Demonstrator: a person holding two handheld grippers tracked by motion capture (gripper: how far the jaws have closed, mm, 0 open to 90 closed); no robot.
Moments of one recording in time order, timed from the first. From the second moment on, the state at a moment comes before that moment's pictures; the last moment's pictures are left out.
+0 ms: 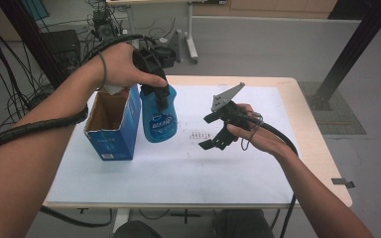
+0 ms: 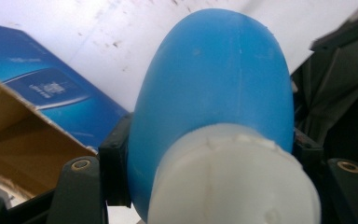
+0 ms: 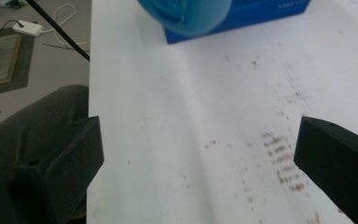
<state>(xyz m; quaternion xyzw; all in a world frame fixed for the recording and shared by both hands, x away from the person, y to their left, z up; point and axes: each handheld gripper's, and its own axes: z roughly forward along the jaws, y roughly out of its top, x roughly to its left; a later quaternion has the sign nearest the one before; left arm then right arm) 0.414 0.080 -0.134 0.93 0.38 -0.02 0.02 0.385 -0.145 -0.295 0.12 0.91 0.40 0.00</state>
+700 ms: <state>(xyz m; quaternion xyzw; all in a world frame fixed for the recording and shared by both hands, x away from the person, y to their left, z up) 0.442 0.129 -0.058 0.81 0.58 -0.02 0.04 0.375 -0.221 -0.271 0.18 0.93 0.31 0.05</state>
